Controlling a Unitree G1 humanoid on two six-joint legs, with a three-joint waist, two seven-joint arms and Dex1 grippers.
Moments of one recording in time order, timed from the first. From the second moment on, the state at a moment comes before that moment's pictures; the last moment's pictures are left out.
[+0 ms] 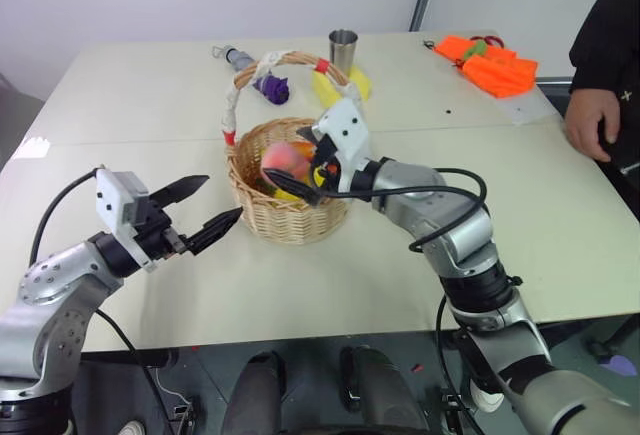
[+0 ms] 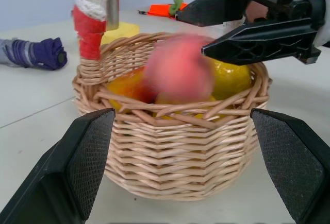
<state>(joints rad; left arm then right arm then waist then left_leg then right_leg) 0.03 0.64 0.37 -0.49 -0.71 0.49 -0.74 -0.70 -0.28 0.26 -0.29 0.33 0.73 0.49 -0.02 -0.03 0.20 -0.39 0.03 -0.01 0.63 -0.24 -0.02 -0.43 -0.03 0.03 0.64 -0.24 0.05</state>
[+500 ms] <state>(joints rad) -0.01 0.62 0.36 -0.50 -0.76 0.48 -0.76 -0.52 -0.43 -0.01 -0.32 0.45 0.71 0.54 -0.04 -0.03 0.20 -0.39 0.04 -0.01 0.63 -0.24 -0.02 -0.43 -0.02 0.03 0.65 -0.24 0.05</state>
